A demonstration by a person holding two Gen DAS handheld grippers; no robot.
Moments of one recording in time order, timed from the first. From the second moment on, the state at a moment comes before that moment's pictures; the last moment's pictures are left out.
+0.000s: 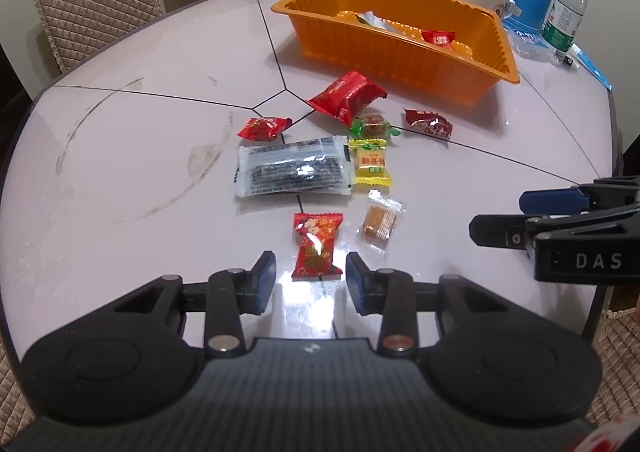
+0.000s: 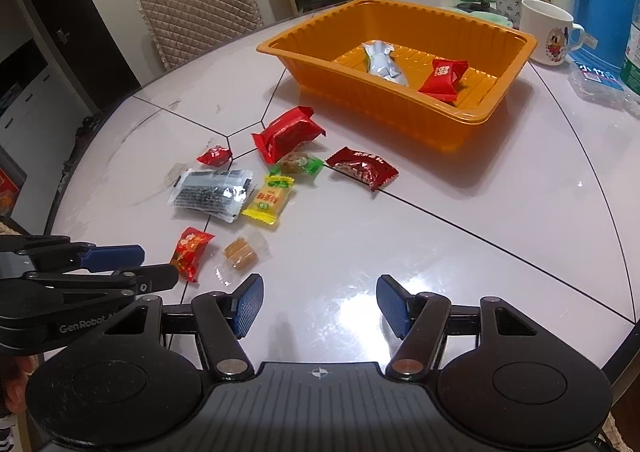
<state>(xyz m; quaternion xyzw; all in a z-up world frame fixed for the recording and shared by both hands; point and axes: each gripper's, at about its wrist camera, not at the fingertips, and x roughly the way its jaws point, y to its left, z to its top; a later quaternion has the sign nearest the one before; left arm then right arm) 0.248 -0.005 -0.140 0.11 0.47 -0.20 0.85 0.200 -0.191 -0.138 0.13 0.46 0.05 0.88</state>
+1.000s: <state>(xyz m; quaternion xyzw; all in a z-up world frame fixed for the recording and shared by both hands) 0.267 -0.012 -0.159 0.11 0.48 -0.21 0.85 0.207 -0.191 -0.137 0.13 0.46 0.05 0.88</state>
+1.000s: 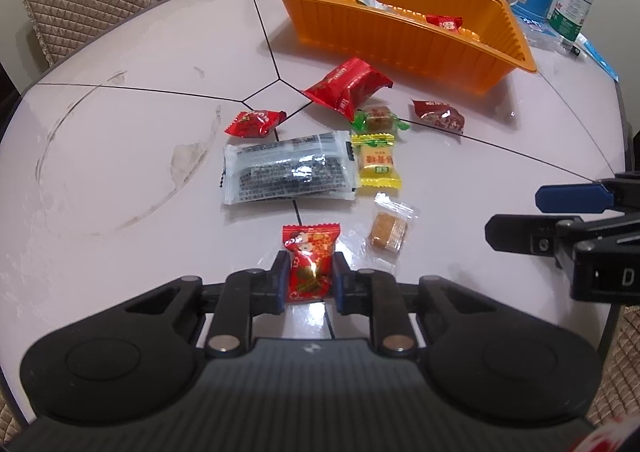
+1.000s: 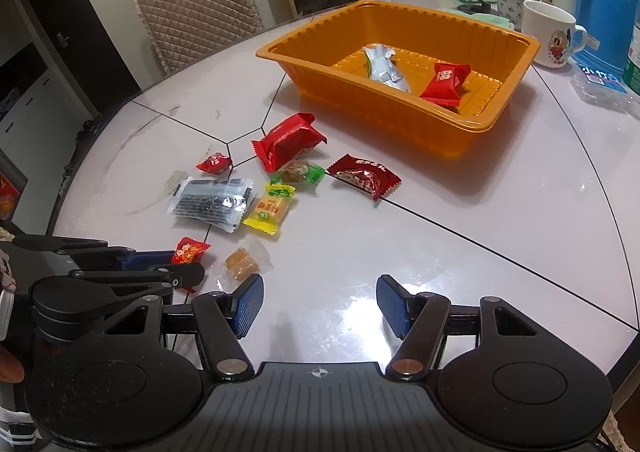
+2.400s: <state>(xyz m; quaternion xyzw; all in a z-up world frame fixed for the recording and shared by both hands) 0.271 0.047 -0.146 0.07 0.48 -0.14 0.86 0.249 -0.106 -0.169 -0.01 0.46 0.10 0.88</state>
